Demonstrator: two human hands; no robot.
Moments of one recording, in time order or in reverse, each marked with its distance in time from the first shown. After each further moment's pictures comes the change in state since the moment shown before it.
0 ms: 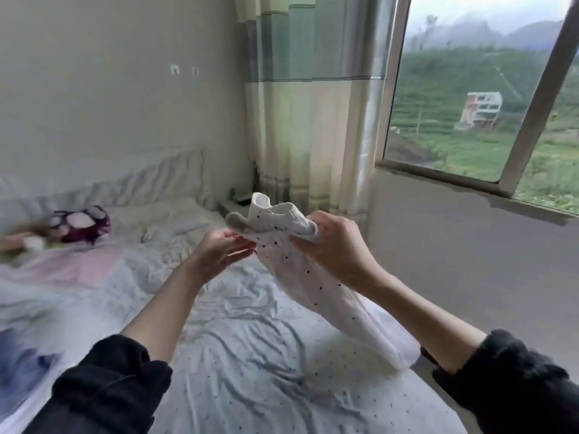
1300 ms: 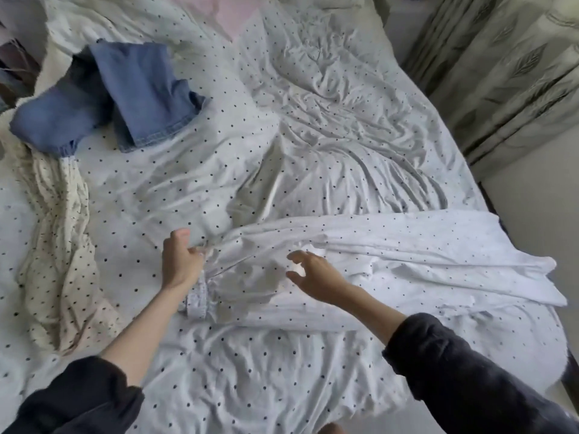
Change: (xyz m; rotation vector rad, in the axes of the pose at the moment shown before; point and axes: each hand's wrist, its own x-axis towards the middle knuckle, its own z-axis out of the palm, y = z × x) left_hand -0.287 -0.335 -0.284 0.602 0.910 -0.701; right_hand -0.235 -0.010 0.422 -0.078 -1.265 0.156
